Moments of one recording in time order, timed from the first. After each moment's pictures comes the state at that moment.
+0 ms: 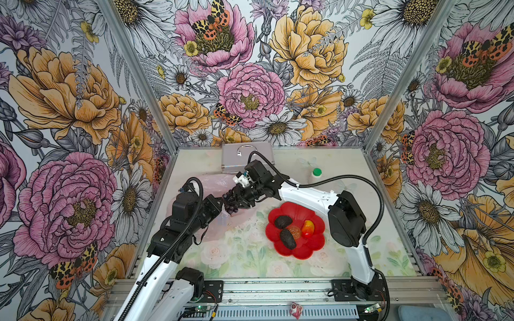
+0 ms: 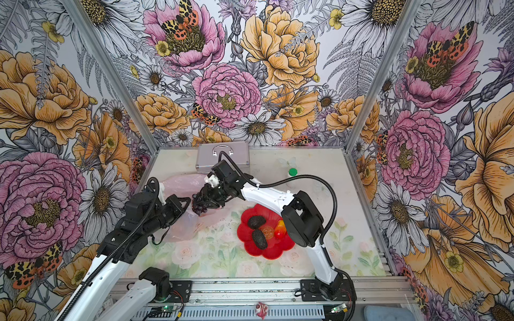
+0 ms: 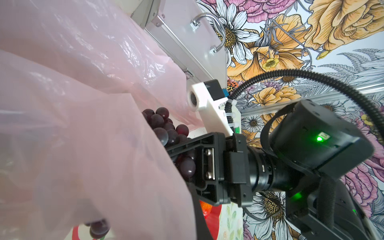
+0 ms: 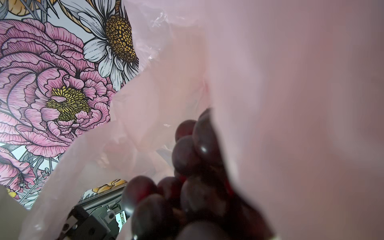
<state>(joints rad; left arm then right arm) -0.28 0.68 0.77 -0.63 0.12 -0.98 0.84 2.11 1.77 -0.42 -0.77 0.98</state>
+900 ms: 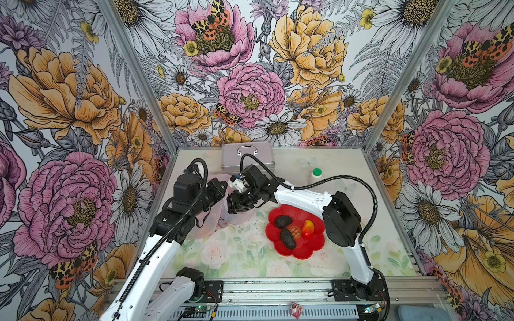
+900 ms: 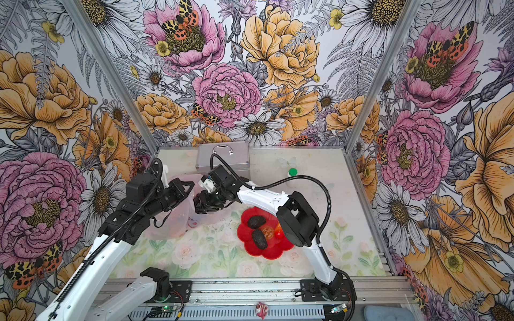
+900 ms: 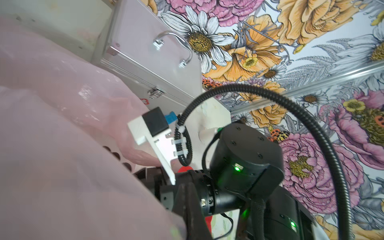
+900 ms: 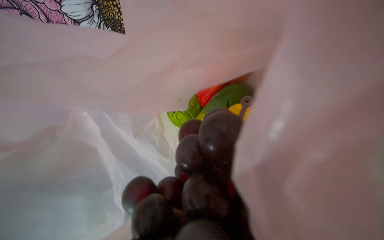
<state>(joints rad) -0.34 0.89 1.00 -0.58 0.19 -0.87 0.86 2.17 1.82 -0.44 -0.74 0.74</state>
